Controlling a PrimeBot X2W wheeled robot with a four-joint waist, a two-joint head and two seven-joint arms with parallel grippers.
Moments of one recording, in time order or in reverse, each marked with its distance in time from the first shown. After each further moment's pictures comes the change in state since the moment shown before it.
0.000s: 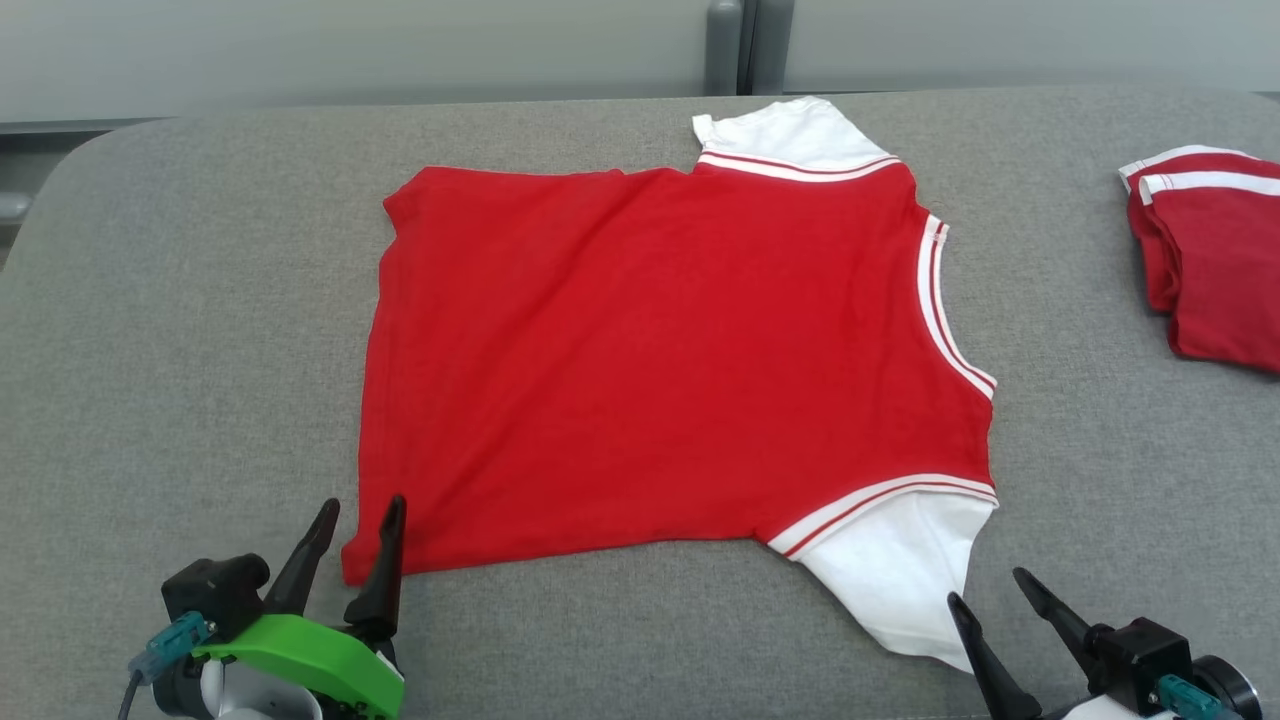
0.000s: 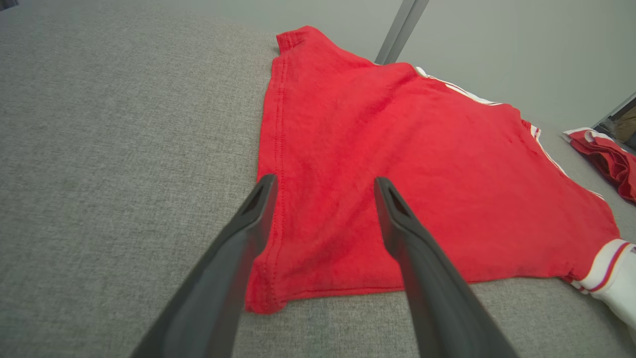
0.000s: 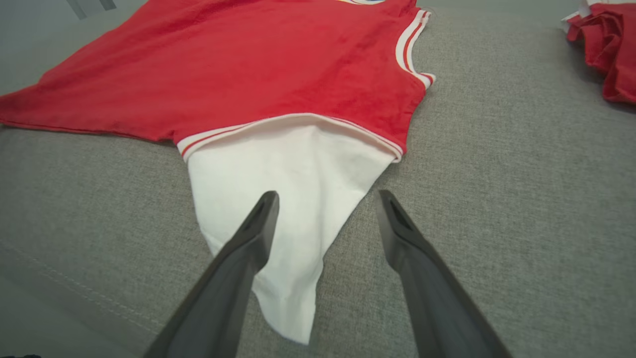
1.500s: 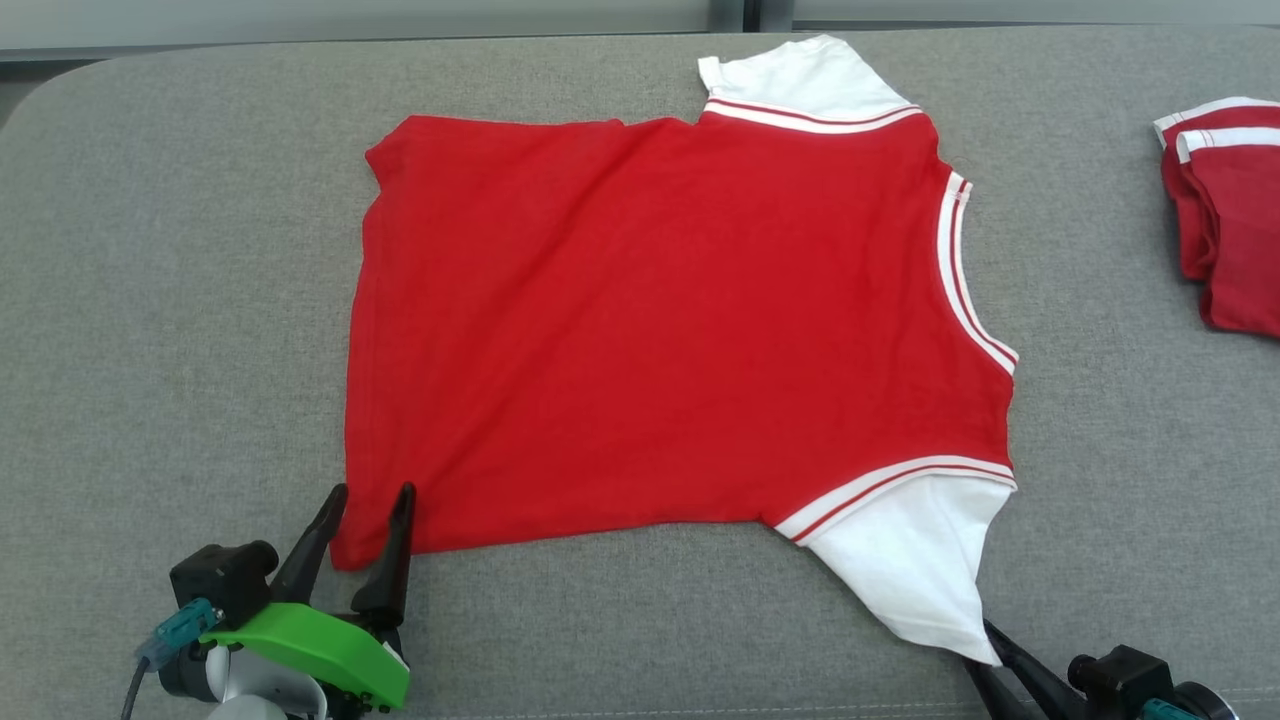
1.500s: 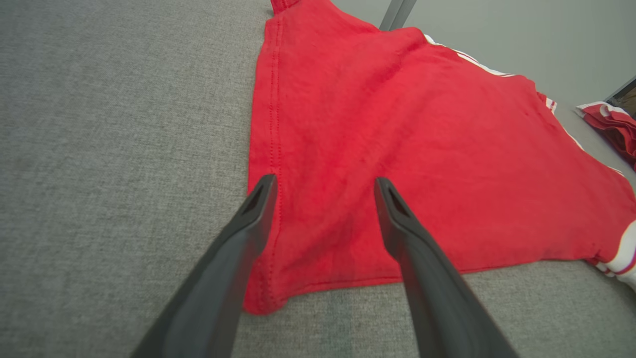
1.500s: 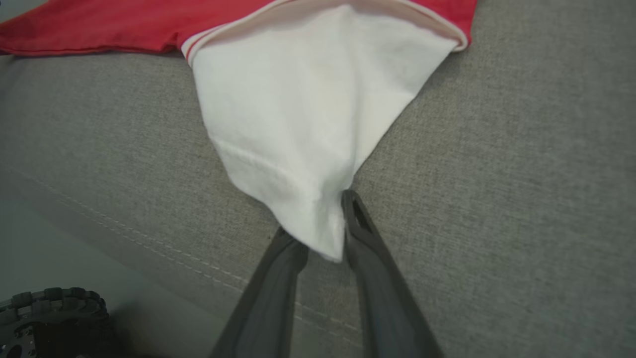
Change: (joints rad) left arm -0.018 -0.002 -0.007 -0.001 0.032 -0.021 0.000; right arm 0.029 -0.012 0.034 0.050 -0.005 0.076 0.000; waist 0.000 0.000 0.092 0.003
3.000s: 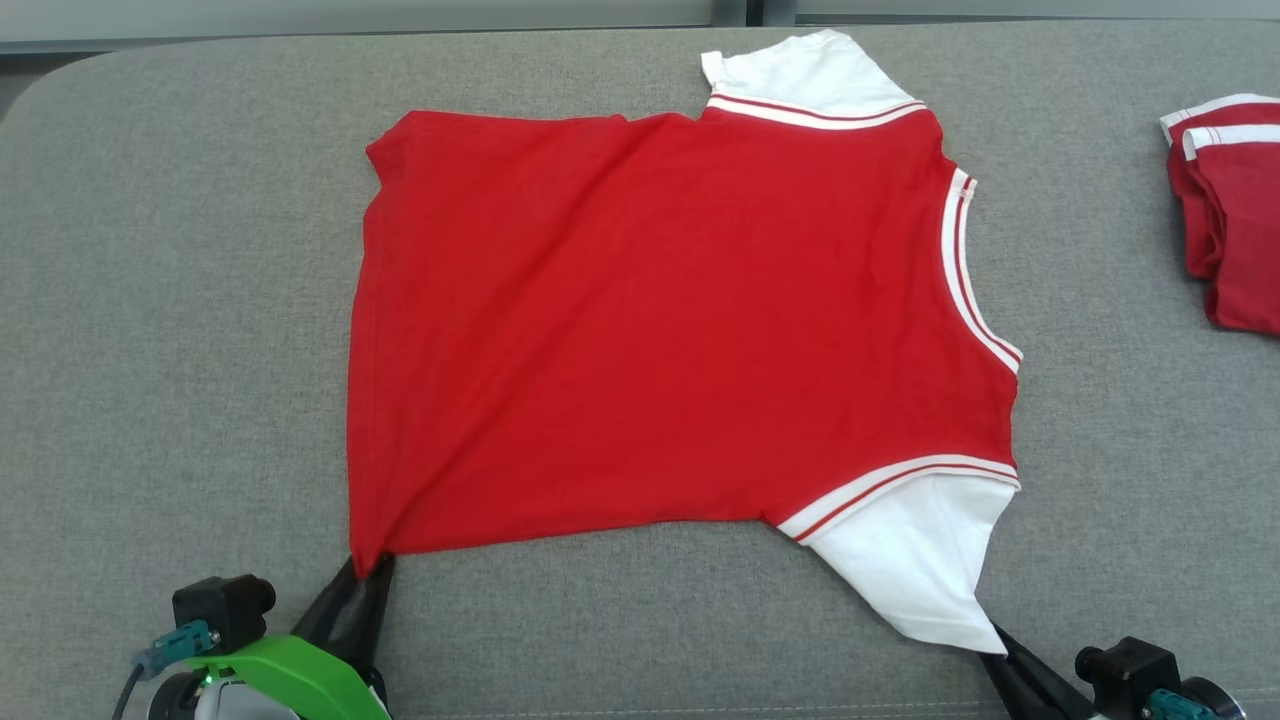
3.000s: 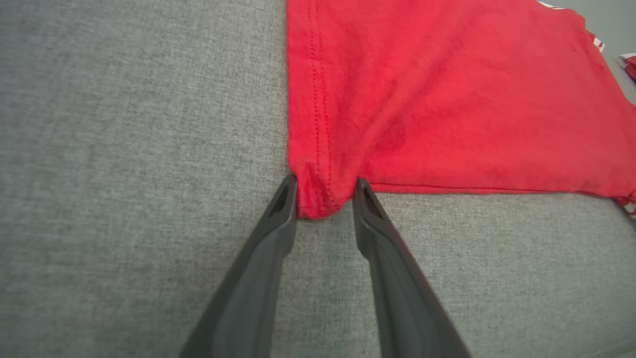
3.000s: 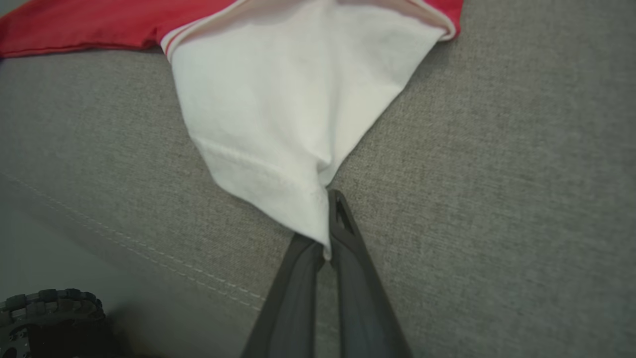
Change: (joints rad) left arm 0.060 0.050 -0.007 -0.004 -0.080 0.005 0.155; right arm -0.019 0.002 -0.017 0.033 0.009 0.016 0.000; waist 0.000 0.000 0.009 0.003
